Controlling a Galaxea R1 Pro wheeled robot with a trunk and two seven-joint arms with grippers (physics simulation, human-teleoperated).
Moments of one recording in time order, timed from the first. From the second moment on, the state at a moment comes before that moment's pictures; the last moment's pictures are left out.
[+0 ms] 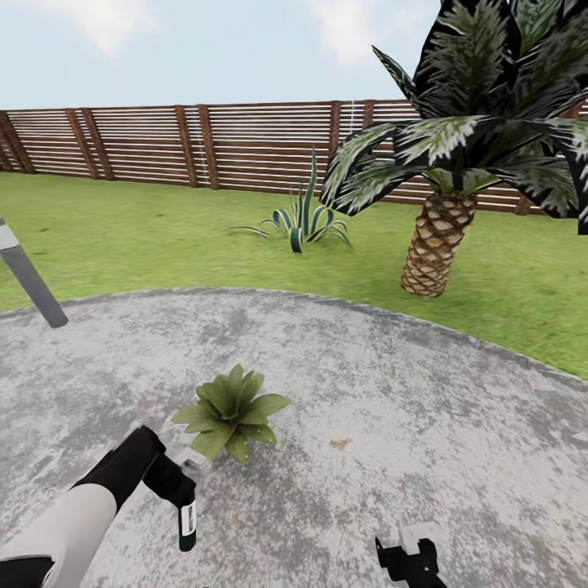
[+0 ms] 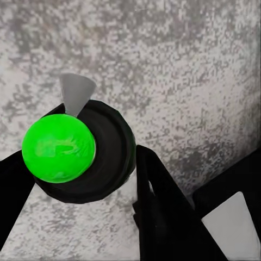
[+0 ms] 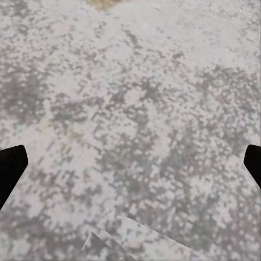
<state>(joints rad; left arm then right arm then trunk) -0.74 0.14 0.03 -0.49 -0.75 0.72 -1.02 -0.46 -0.02 0.19 -0.09 -0.04 -0.39 -0.06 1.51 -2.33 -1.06</state>
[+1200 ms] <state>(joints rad) -0.82 0.15 -0.31 -0.61 -0.75 0.88 -1.26 -0.46 -0.03 0.19 -0.09 -0.04 -0.39 -0.06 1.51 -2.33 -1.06</state>
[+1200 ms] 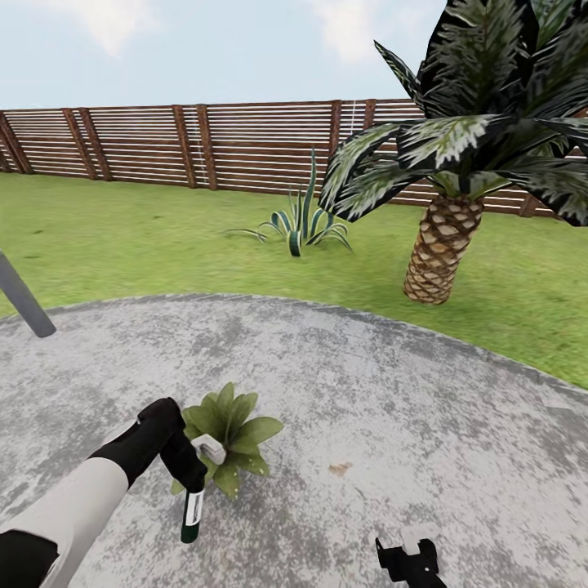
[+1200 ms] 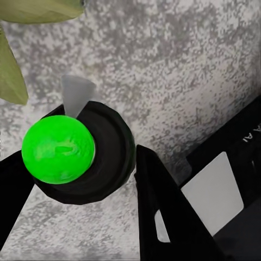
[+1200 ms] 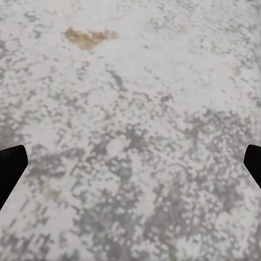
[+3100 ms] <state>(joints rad) -0.80 0.17 -0.30 -0.55 -0.85 0.93 -1.33 -0.46 -0.02 0.19 -0.09 -0.04 -0.39 -0.06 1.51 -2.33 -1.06</state>
